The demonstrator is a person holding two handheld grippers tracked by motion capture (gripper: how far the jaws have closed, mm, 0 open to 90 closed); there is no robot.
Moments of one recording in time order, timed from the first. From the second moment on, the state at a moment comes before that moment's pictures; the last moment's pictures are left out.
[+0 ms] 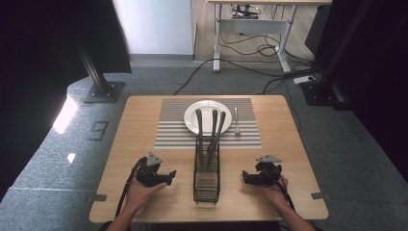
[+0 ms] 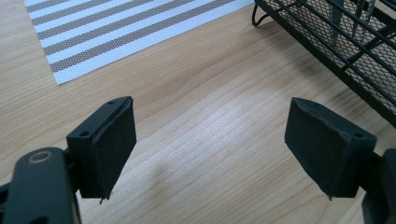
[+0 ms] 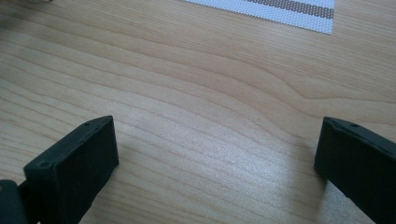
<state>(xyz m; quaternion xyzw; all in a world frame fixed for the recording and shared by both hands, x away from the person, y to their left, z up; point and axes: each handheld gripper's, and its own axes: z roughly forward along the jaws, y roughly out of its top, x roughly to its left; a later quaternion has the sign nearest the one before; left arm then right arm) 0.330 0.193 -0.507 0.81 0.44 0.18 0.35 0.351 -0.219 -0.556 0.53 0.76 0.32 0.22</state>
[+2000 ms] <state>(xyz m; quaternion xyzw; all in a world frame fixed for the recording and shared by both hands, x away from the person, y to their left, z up) 0.387 0.118 -0.416 0.77 0.39 0.18 0.47 0.351 -0.218 -0.556 0.53 0.76 0.32 0.22</state>
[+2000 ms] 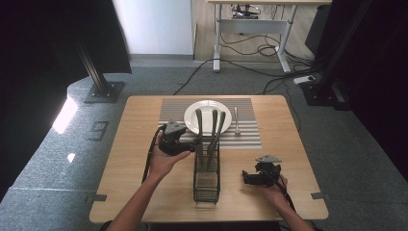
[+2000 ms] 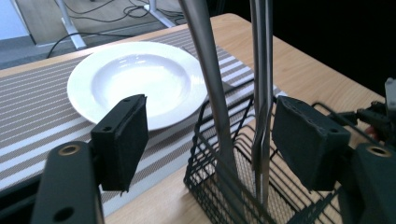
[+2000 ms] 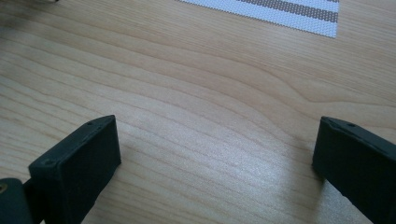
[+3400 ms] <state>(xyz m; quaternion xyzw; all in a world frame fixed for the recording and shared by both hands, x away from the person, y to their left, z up) 0.425 0.104 -0.428 0.74 0.40 0.09 0.53 0.351 -0.217 -0.556 0.52 0.76 0.33 0.22</state>
